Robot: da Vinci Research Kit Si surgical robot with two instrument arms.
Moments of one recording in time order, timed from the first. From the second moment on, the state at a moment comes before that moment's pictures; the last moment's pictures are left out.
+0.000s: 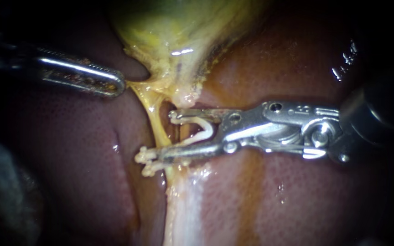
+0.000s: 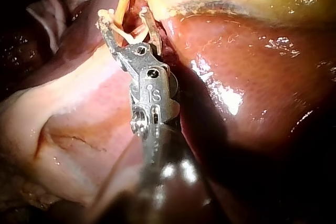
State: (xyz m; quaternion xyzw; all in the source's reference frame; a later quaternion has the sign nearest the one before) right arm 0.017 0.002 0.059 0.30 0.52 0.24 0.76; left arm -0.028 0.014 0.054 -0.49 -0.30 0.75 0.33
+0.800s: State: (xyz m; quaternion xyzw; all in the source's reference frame) right arm 0.021 0.002 0.059 0.36 0.56 0.22 0.72; left arm -0.028 0.014 0.054 -0.49 -0.30 0.75 0.33
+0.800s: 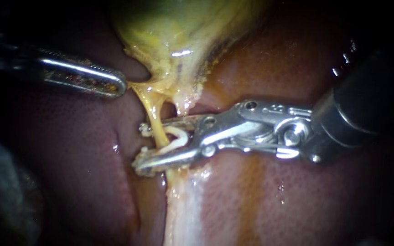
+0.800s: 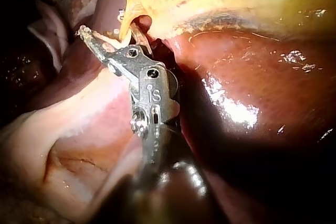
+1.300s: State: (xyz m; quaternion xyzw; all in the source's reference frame) right arm 0.023 0.003 0.060 0.36 0.57 0.24 0.70; left arm -0.028 0.013 0.054 -0.49 -0.30 0.75 0.32
